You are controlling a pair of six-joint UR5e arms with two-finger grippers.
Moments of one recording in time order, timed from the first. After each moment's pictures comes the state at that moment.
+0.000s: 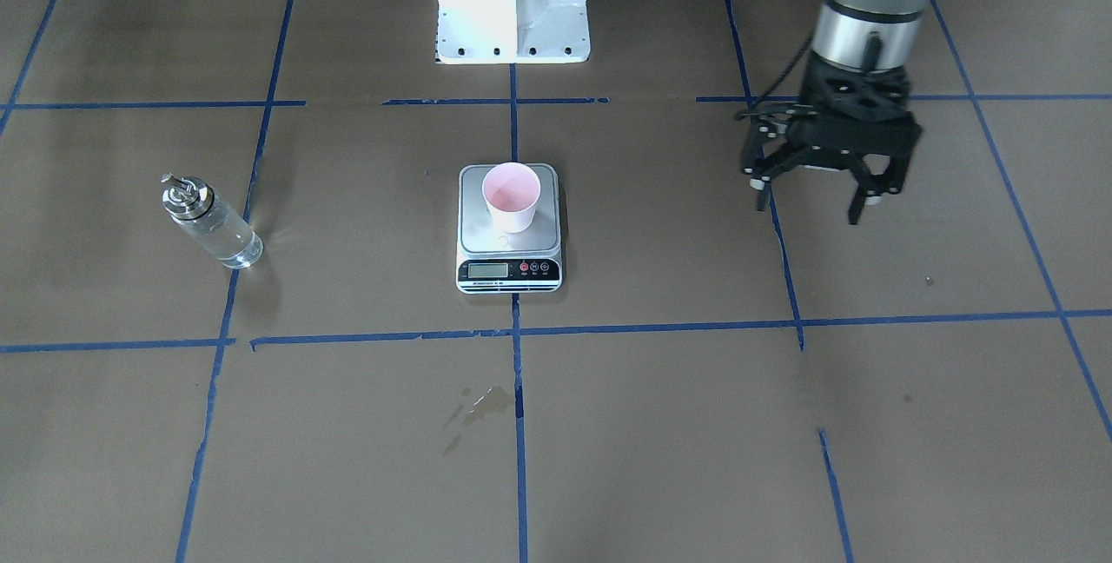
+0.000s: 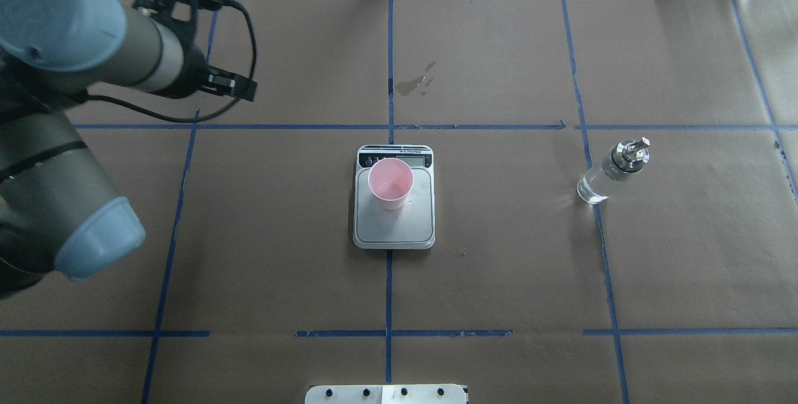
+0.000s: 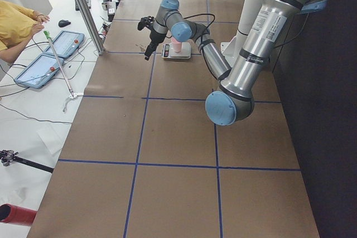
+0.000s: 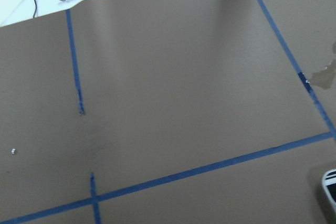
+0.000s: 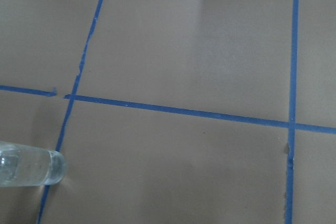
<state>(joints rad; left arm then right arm) -0.95 -1.96 -2.01 -1.53 -1.85 -0.60 1.44 -1.81 2.03 -1.14 2.43 0.48</state>
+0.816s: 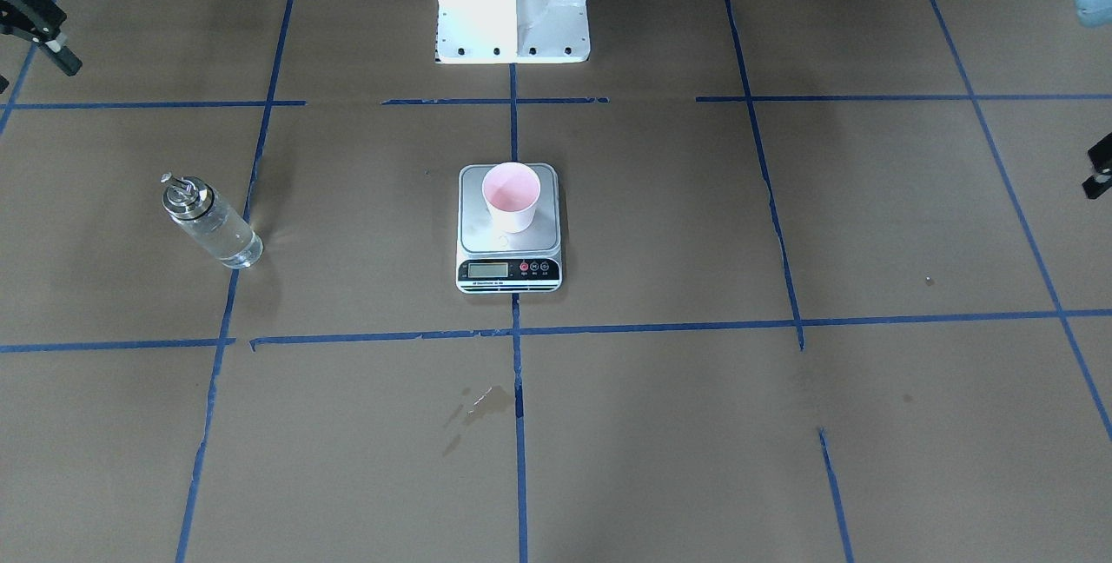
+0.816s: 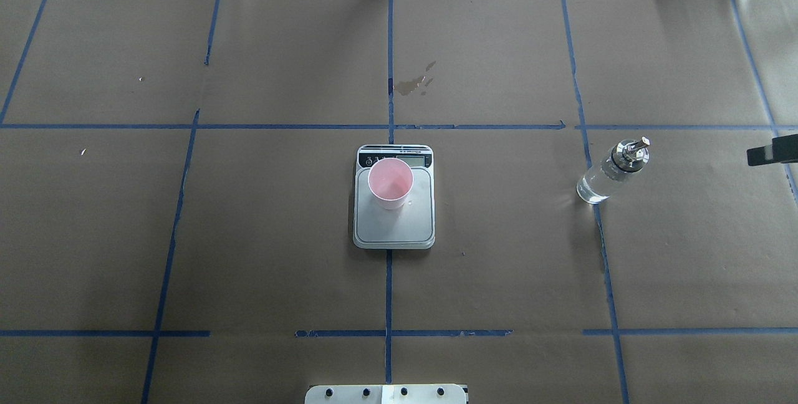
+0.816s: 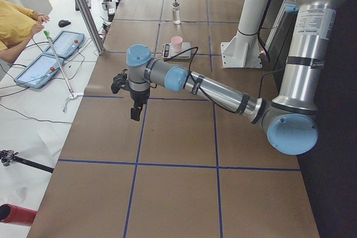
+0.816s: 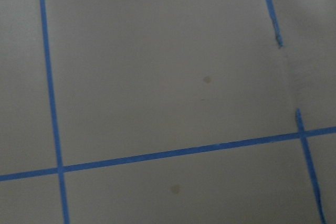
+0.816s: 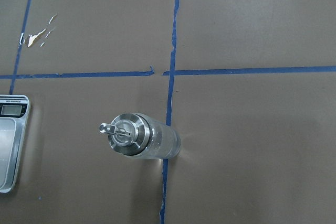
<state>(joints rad) -1.46 -1.65 -1.81 -1.53 -2.28 -0.12 1.10 -1.87 2.28 -1.13 2.24 0.88</state>
